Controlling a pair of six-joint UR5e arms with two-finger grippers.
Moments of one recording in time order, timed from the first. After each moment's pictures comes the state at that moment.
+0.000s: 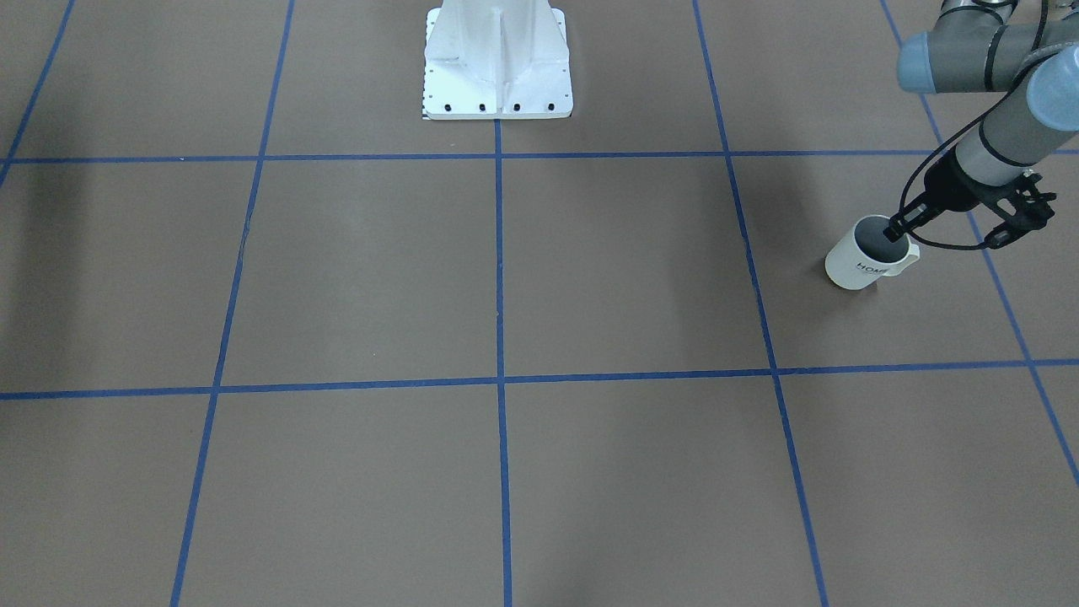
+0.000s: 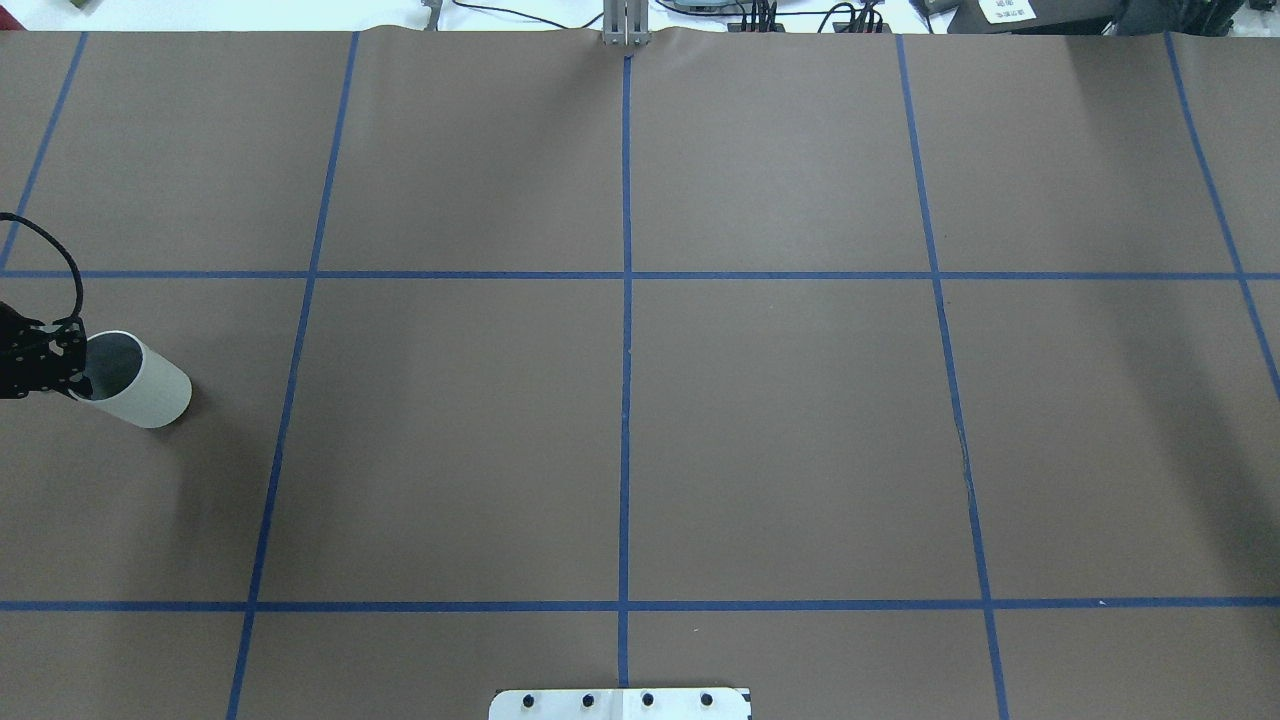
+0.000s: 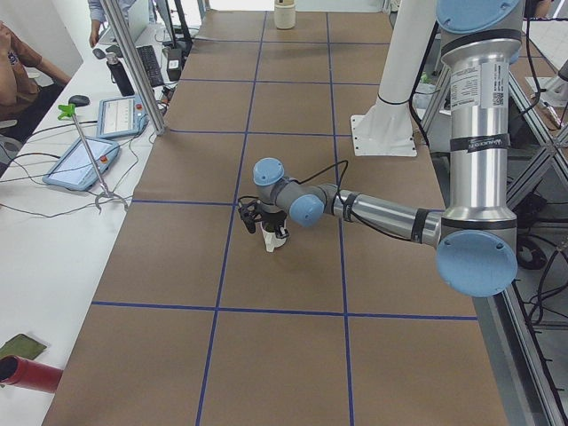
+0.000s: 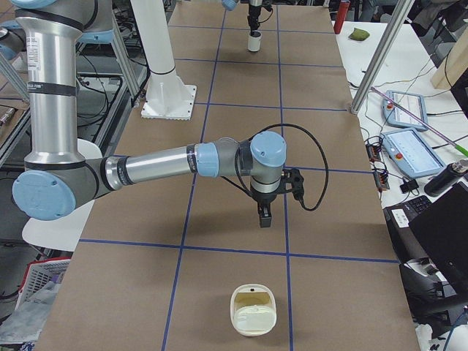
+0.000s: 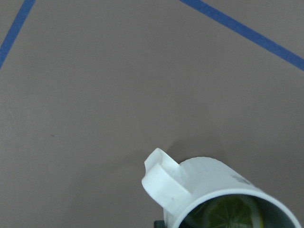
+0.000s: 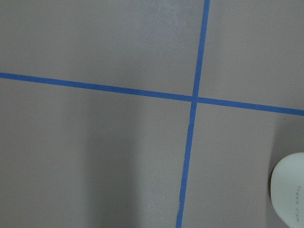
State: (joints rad) left arm -1.00 -1.49 -1.82 -1.91 -2.28 -1.23; right arm 1.56 -1.61 1.84 -1.72 2.37 -0.06
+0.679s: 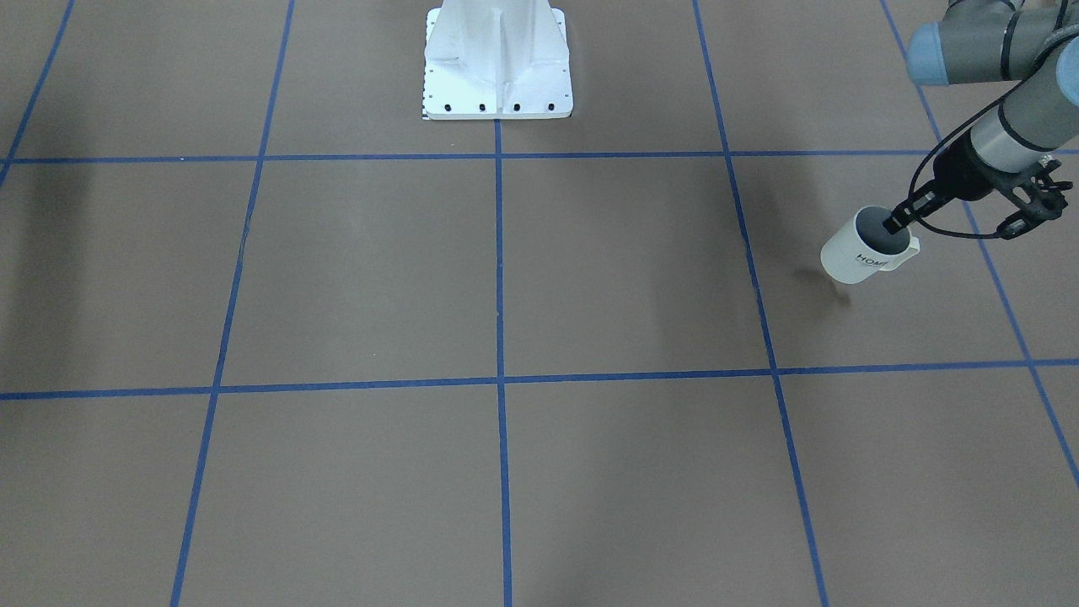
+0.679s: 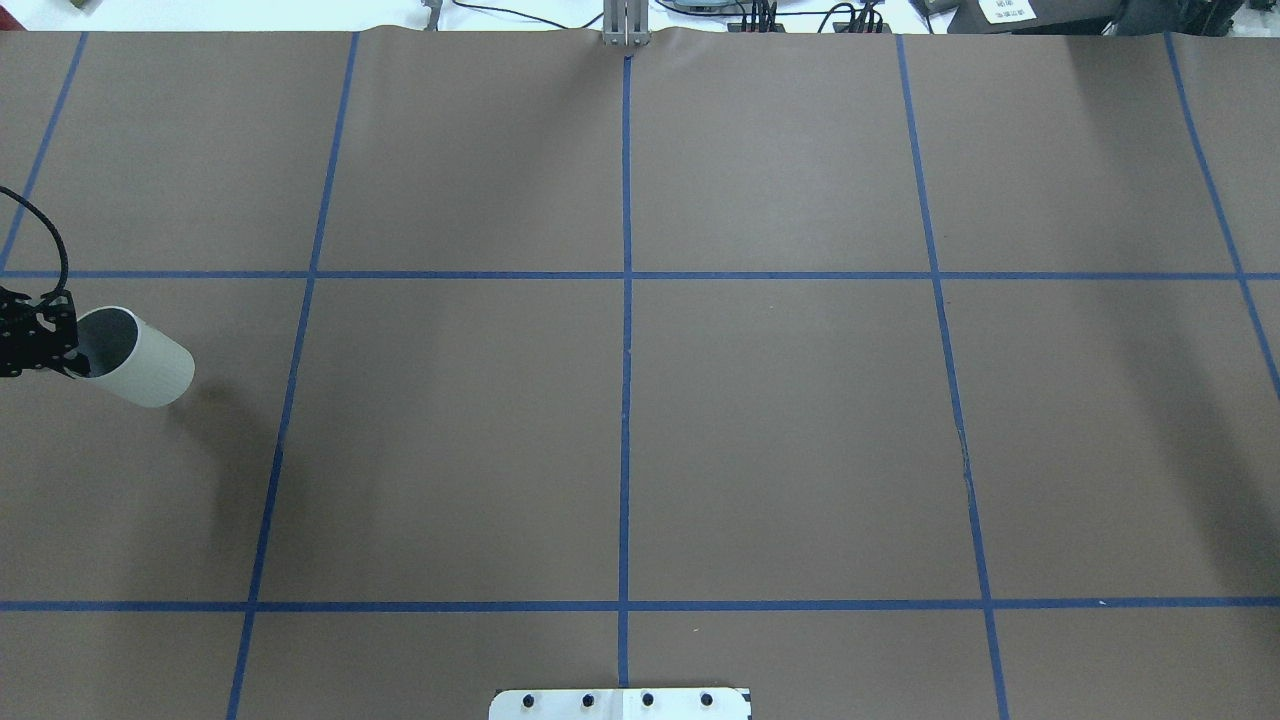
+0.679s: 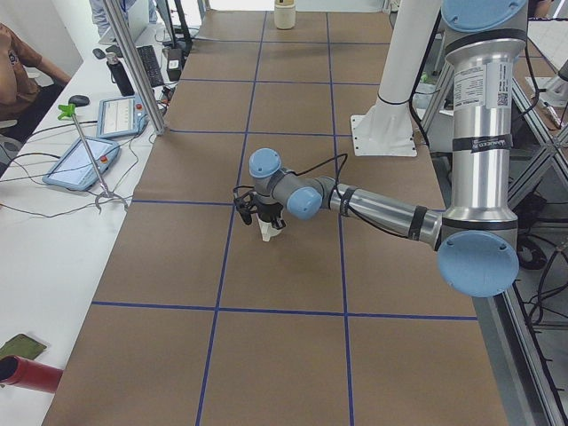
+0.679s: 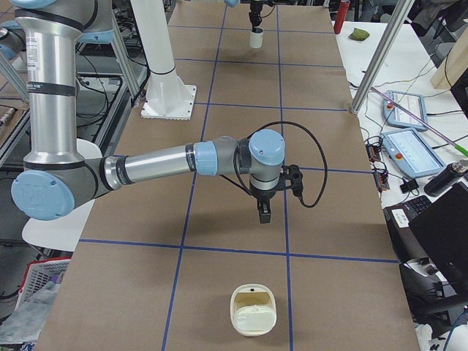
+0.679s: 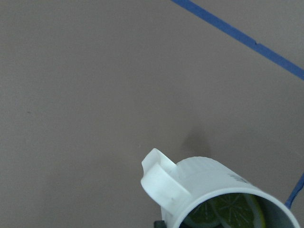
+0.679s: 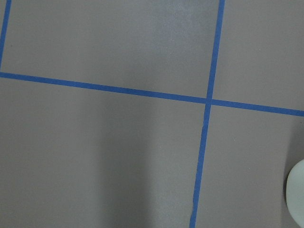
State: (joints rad) left arm -1.07 -1.52 -1.85 -1.87 -2.32 -1.22; right arm 1.56 -1.62 1.86 -1.72 2.40 -0.06
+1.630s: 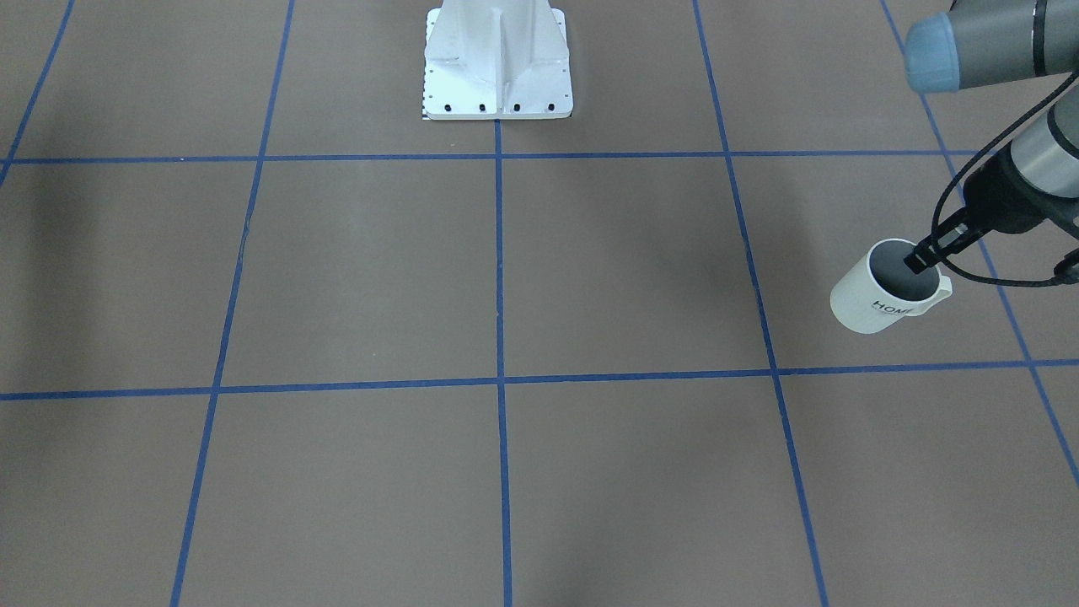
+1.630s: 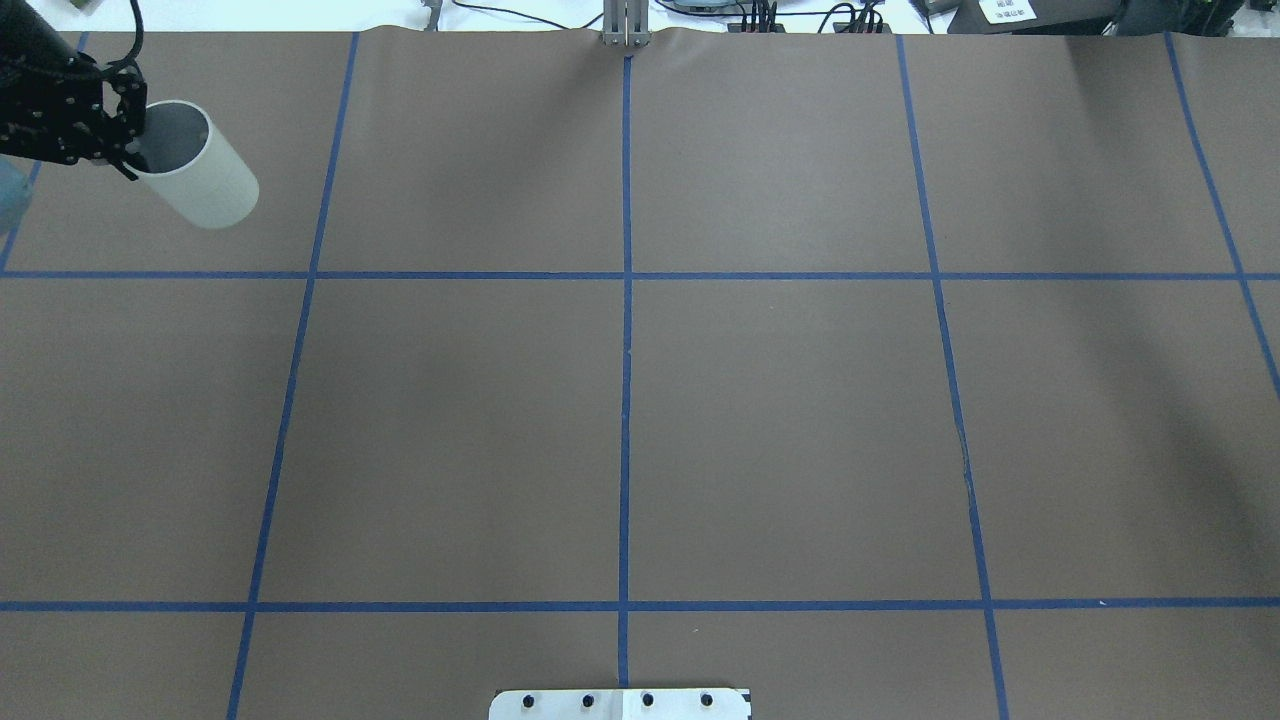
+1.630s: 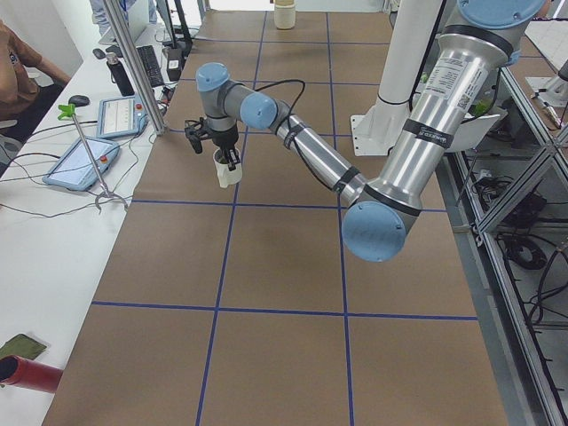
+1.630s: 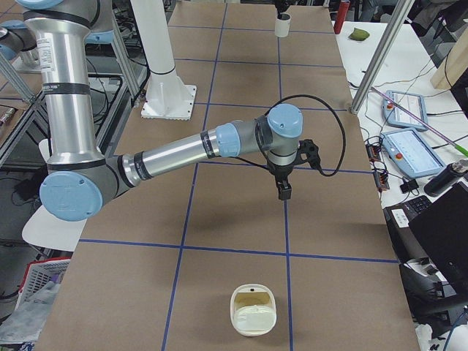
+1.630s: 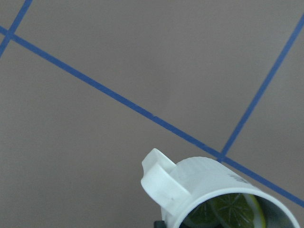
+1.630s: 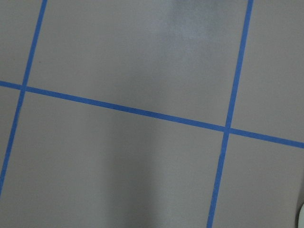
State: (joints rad) left arm -1.18 -2.06 -1.84 -1.23 -2.31 -1.07; right arm 1.47 -1.47 1.86 -1.70 2.39 -0.02
